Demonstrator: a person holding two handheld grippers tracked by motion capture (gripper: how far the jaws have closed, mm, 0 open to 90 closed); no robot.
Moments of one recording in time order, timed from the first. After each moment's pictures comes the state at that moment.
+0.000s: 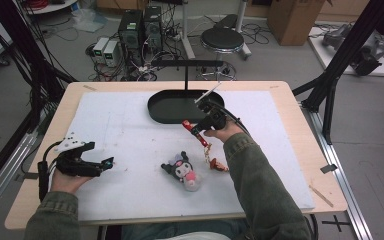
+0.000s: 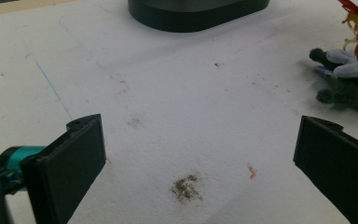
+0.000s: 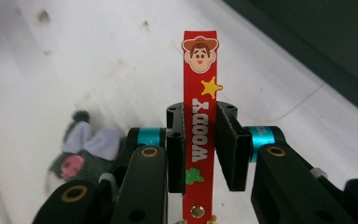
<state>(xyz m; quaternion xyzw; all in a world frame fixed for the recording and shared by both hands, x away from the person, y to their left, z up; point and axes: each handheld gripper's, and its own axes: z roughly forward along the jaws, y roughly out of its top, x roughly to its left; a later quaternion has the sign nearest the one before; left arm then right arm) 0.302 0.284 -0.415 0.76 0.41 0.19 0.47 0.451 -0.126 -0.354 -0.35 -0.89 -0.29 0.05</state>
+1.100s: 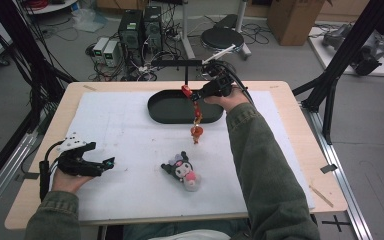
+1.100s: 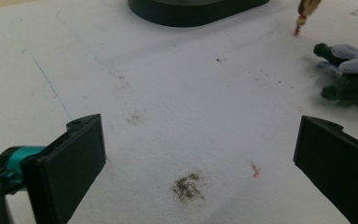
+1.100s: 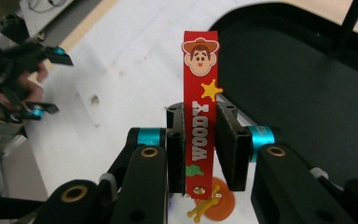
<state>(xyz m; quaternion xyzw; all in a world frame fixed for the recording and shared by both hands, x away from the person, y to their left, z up) 0.305 0.283 -0.418 0.76 0.41 0.18 0.47 0.489 -0.135 -0.268 -0.37 -0.85 -0.37 0.06</state>
